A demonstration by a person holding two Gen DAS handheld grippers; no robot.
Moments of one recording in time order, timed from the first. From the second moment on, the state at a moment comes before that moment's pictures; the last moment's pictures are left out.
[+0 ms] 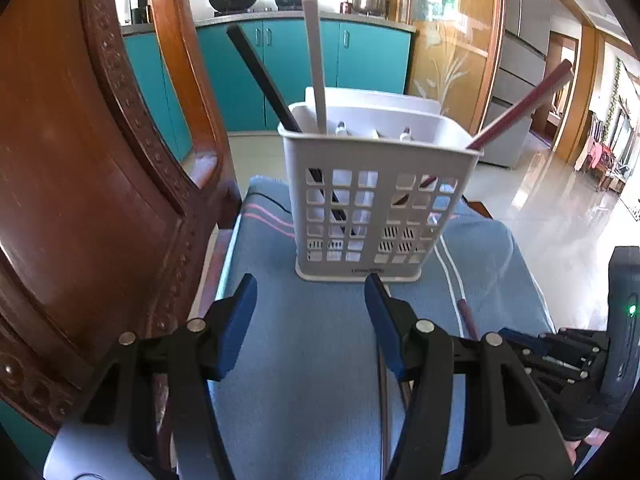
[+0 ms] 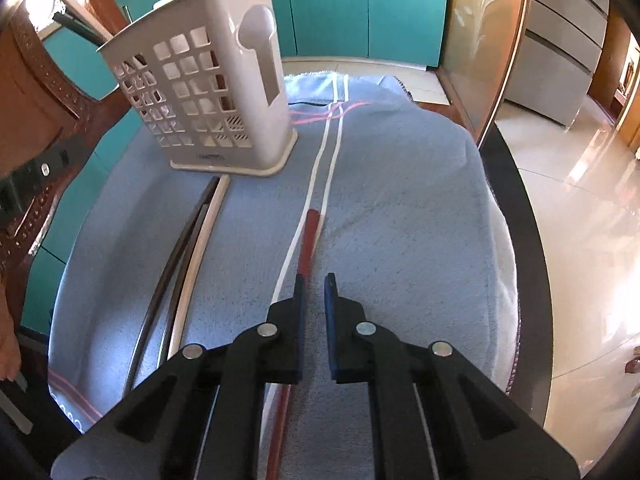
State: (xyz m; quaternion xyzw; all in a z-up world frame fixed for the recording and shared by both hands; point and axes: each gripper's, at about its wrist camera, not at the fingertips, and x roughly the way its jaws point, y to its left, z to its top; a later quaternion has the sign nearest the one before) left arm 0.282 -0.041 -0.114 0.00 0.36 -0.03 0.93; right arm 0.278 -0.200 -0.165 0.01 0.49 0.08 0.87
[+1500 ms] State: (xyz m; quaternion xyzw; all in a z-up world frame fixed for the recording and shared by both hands) left arm 0.284 -0.065 -0.197 0.01 0.52 -0.14 0.84; right arm 0.280 -0.200 -0.174 0.02 0.51 0.09 0.86
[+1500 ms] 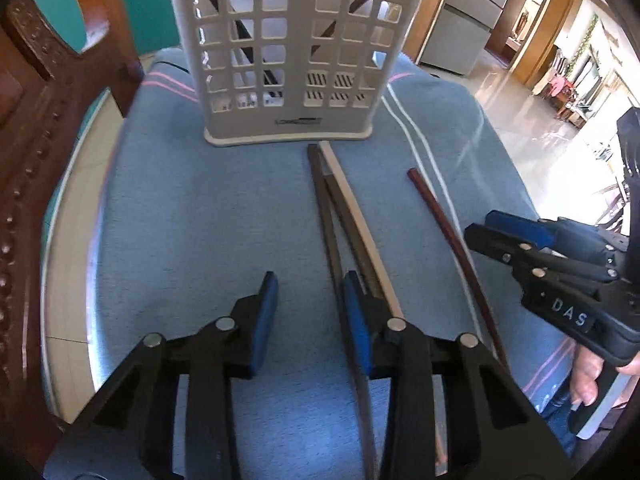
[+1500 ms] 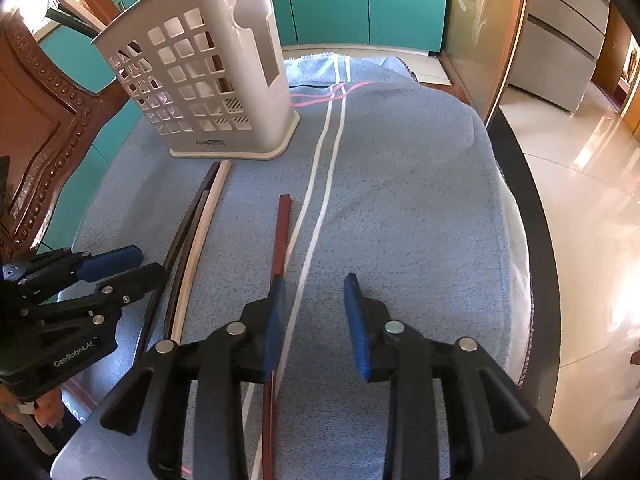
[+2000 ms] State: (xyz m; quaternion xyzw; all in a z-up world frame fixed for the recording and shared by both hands) left arm 0.288 -0.059 -0.197 0.00 0.52 -0.12 0.85; right arm 0.280 -0.194 -0.177 0.01 0.51 0.09 0.86
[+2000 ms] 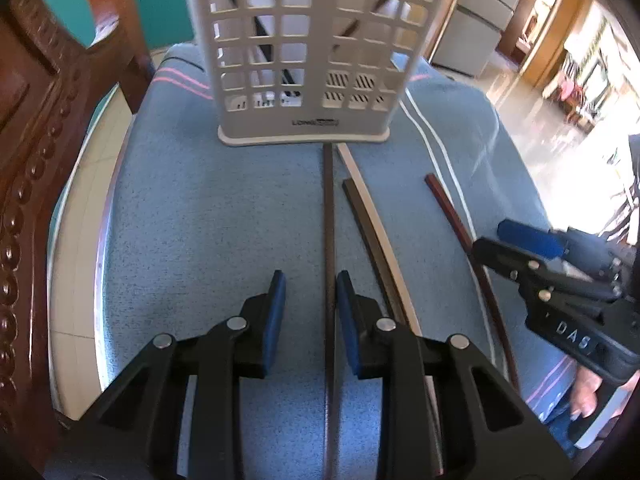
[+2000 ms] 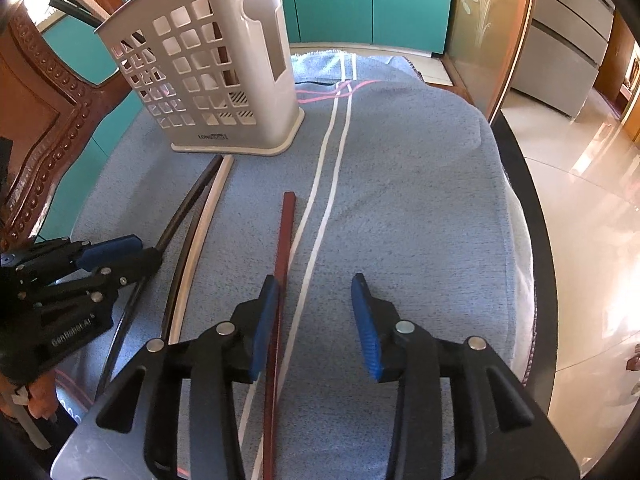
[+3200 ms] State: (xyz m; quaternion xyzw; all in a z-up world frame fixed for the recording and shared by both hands) left arm 0.297 -0.039 -0.201 0.01 0.50 -0.08 0.86; right arm 0.301 -0.171 -0.186 -0.04 0.48 0.07 0.87
